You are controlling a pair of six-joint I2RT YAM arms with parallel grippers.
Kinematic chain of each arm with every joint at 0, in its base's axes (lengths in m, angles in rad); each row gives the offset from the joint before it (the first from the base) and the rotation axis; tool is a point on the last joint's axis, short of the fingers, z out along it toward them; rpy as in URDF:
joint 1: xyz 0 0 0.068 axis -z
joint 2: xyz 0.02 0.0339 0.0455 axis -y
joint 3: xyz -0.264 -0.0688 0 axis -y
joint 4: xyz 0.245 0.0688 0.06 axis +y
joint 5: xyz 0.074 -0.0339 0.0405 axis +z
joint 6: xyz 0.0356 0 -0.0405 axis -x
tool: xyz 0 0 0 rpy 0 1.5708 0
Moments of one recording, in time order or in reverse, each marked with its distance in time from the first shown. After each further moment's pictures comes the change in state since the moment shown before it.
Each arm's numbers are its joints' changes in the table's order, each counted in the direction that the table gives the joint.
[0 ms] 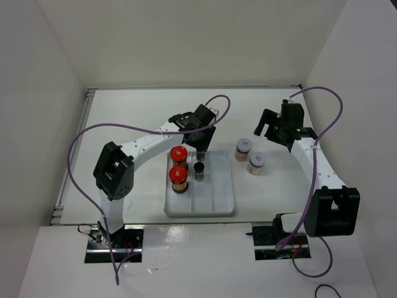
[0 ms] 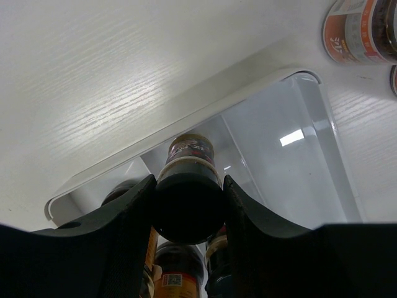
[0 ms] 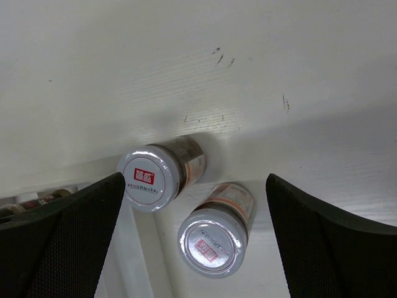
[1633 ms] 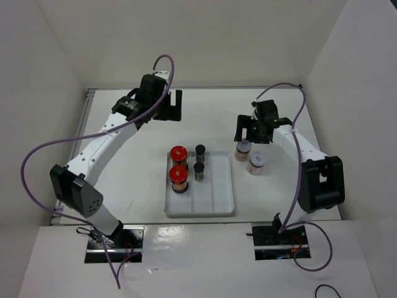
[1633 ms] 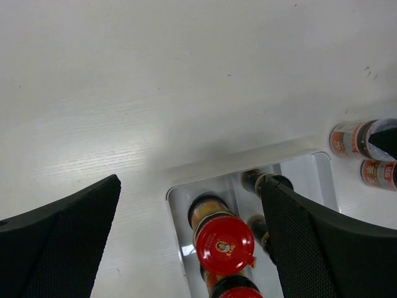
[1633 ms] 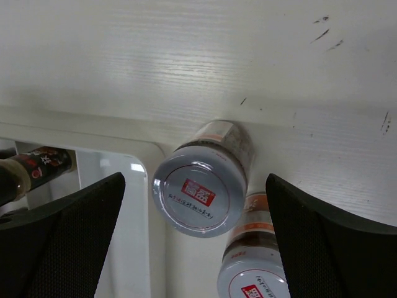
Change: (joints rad) left arm -0.259 0.310 0.043 0.037 0.025 0.000; right arm -0.159 -0.250 0.102 0.018 0.092 0.129
